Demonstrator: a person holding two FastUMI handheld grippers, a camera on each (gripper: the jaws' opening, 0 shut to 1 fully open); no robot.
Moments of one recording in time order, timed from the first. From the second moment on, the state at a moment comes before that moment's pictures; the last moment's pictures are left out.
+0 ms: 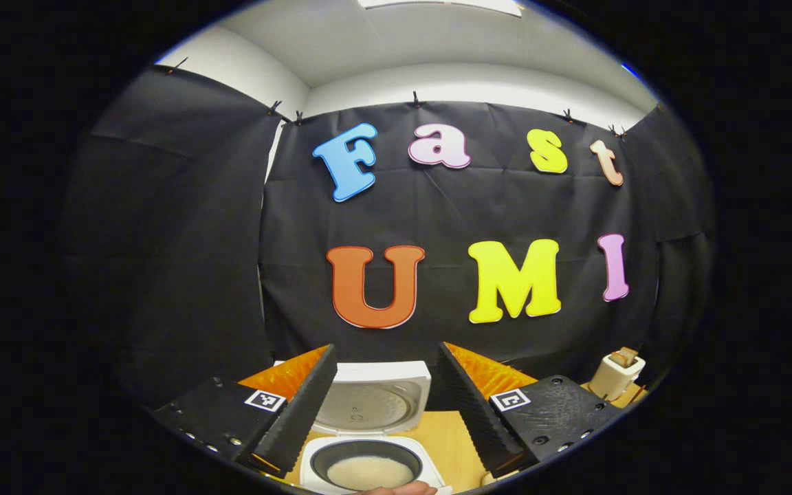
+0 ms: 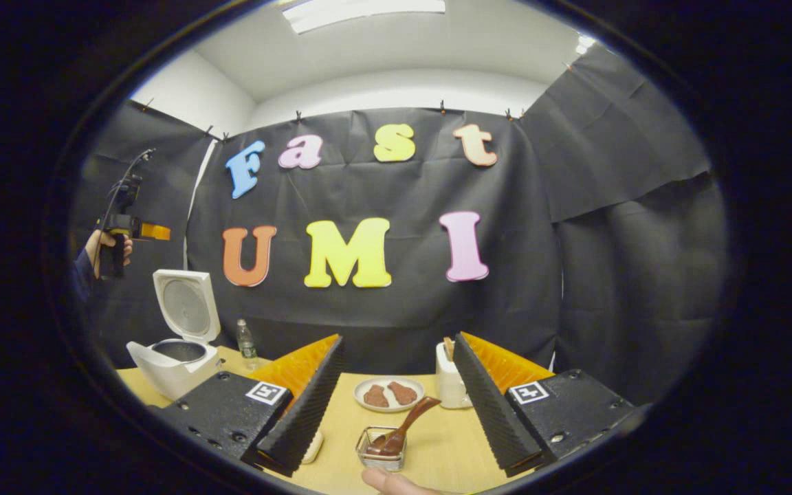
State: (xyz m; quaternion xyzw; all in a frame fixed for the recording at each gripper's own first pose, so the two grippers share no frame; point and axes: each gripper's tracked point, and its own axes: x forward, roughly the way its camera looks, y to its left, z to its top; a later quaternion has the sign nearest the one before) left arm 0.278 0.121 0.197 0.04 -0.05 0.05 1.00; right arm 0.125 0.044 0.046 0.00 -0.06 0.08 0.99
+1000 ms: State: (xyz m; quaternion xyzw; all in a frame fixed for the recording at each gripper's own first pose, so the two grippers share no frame) left arm 0.428 0.186 0.113 -0.01 0.06 0.06 1.00; right arm 0.054 0.049 0.035 -0.03 -0.05 0.01 1.00
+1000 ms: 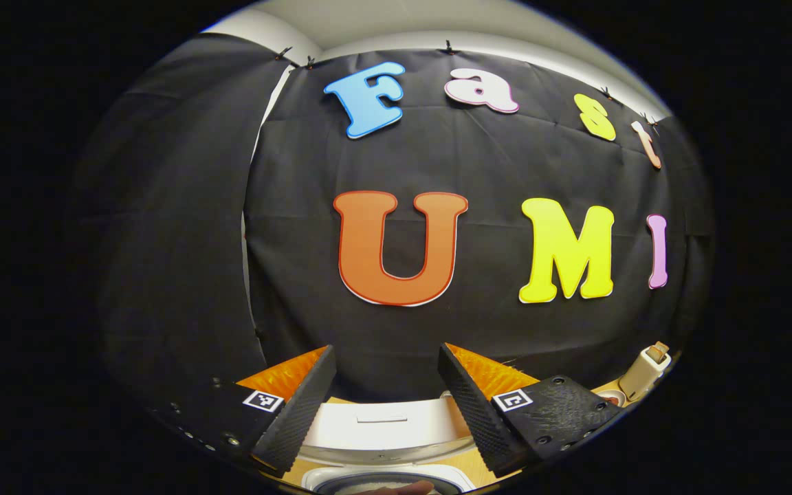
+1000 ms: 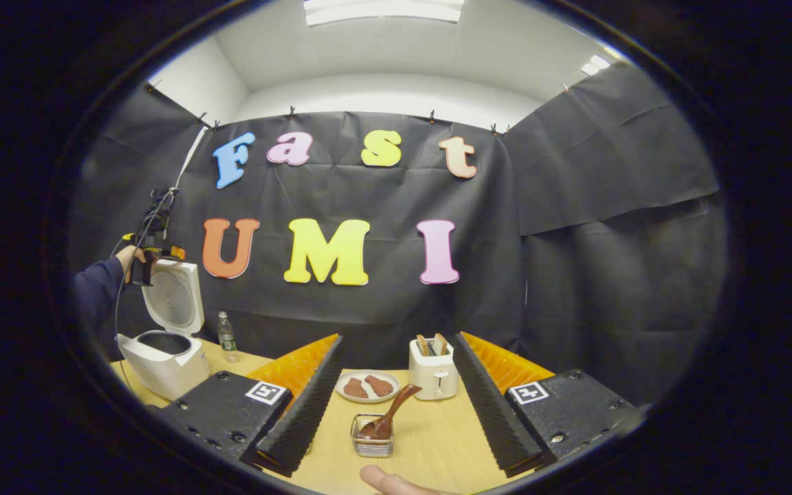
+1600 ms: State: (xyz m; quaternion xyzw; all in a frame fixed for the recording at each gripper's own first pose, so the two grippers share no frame) left arm 0.325 0.170 0.073 0.01 0.11 0.09 0.99; right arm -0.036 0.025 0.028 0.01 -0.07 0.03 1.00
